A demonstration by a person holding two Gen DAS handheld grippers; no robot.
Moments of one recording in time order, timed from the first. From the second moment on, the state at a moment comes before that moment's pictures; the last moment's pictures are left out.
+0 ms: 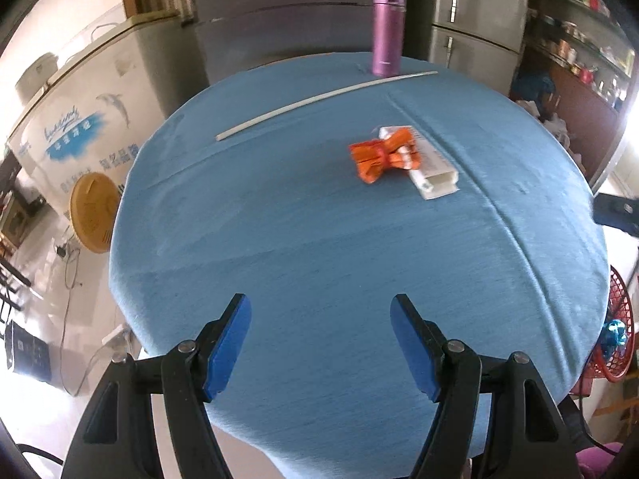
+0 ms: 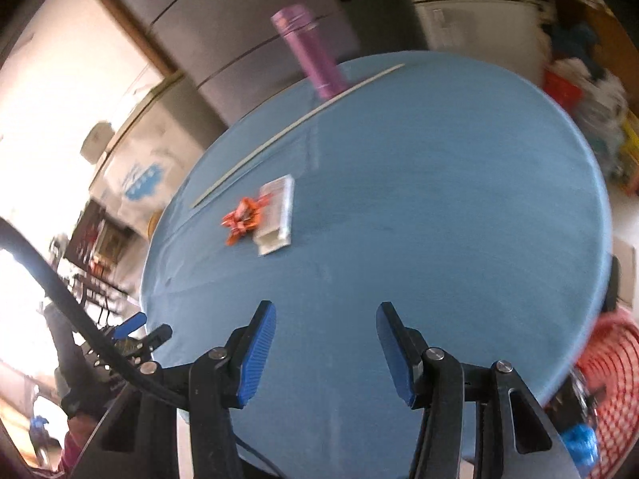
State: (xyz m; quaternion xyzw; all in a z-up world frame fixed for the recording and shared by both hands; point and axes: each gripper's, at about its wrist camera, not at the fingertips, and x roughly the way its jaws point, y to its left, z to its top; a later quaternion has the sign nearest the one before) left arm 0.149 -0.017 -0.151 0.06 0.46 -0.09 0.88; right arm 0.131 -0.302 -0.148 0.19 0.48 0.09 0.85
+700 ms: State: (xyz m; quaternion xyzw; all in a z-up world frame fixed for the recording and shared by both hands) left arm 0.180 0.061 -0.171 0.02 0.48 -0.03 0.88; right arm 0.274 -0.192 -0.215 0.03 0.53 0.09 0.84
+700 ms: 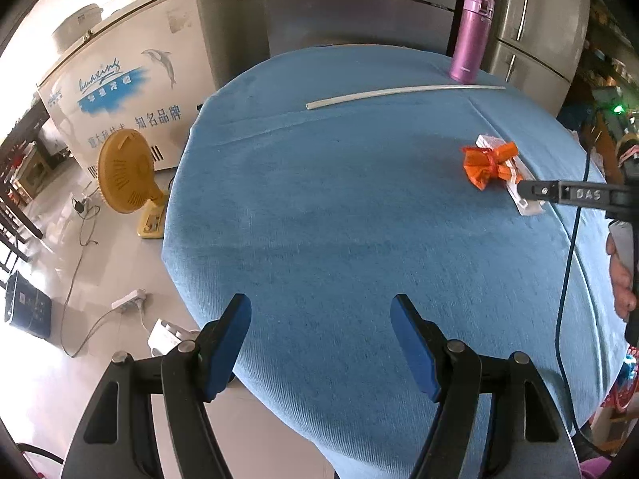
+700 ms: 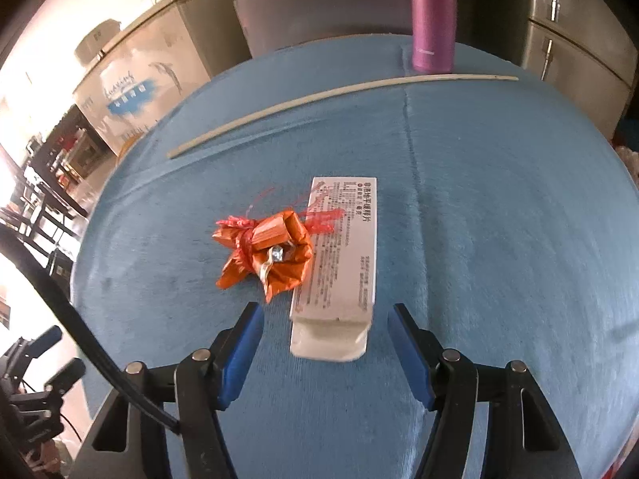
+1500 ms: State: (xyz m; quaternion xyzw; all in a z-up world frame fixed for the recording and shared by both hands) left arm 0.293 -0.051 -0.150 0.09 0.43 -0.26 0.86; right arm 0.200 -0.277 -0.210 0.11 0.52 0.08 0.85
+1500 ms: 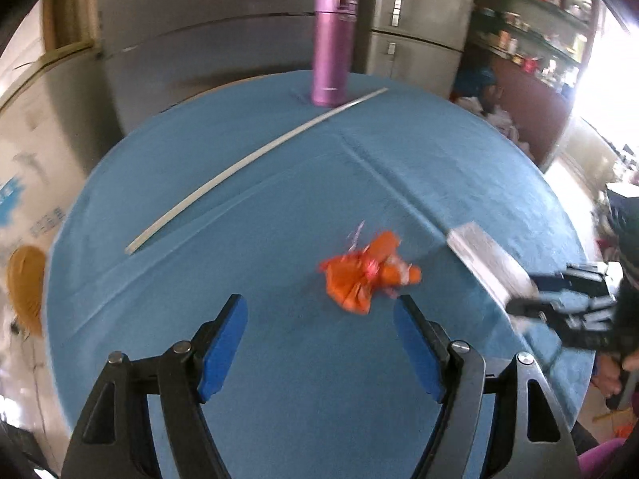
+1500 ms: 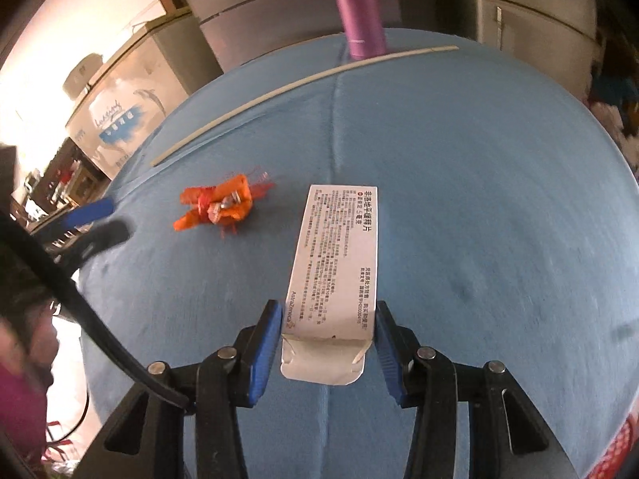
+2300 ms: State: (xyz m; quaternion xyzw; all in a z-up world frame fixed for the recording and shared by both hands) left arm 0.328 -0.100 -0.193 0.13 0.48 -0.35 0.79; right arm 0.205 -0.263 -0.221 0.07 0.53 0.05 0.84
